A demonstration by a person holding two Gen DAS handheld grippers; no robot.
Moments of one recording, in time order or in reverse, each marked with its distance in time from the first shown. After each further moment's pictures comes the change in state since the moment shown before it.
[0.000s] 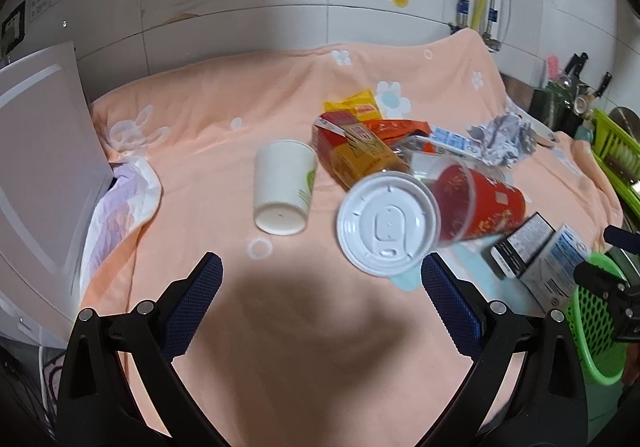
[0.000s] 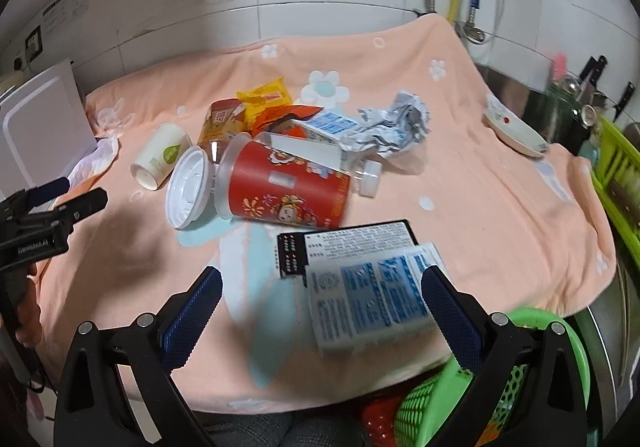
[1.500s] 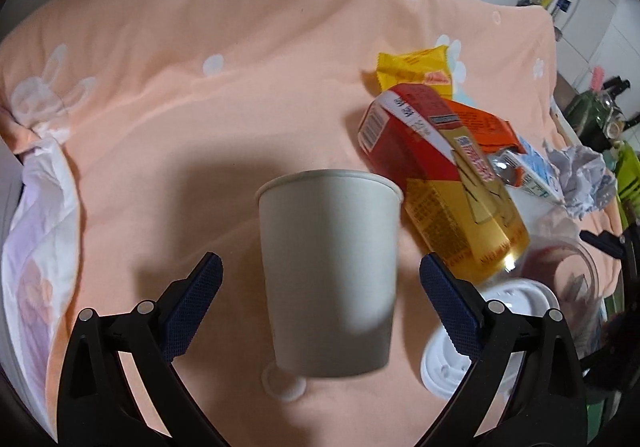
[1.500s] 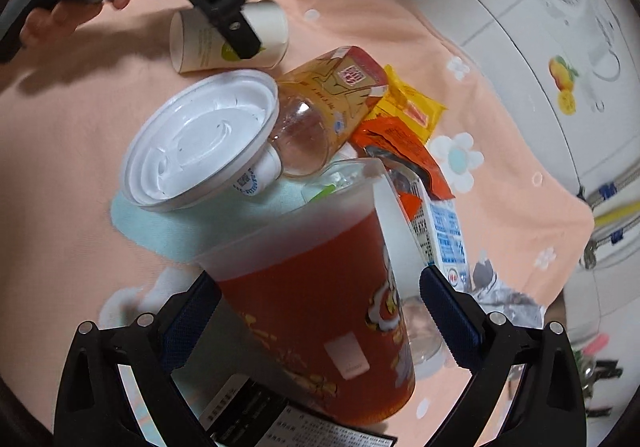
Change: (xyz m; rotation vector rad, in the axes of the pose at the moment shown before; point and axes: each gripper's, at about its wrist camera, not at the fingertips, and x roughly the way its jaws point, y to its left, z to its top) left arm 0.173 0.063 0.071 -0.127 0.325 -0.139; right arm 0.146 0.082 0.050 -0.909 0.084 -0.008
